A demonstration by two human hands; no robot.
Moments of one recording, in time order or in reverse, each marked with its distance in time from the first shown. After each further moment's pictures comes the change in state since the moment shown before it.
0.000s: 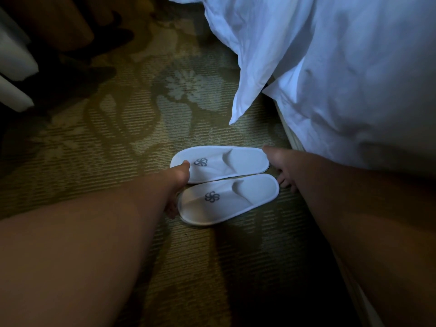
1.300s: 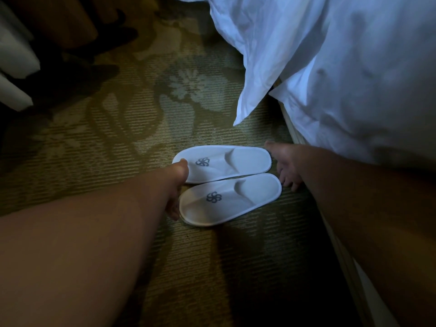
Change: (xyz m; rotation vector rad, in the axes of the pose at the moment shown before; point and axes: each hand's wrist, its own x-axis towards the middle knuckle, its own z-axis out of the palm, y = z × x) left_hand 0.035 -0.014 -0.008 -0.175 -0.014 0.067; right_hand 0.006 -0.012 -0.010 0.005 -0.194 0.108
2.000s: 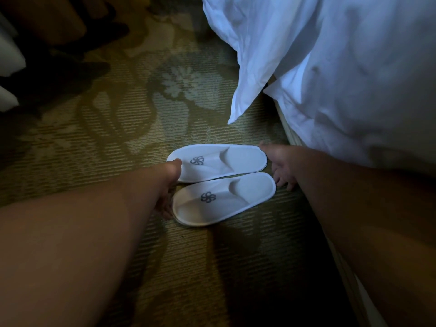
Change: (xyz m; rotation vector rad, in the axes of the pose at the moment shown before) left_hand 0.012 0.008 -0.006 0.115 -0.083 -0.031; right_hand 0.009 0.004 0.003 -0.007 -0.001 -0.011
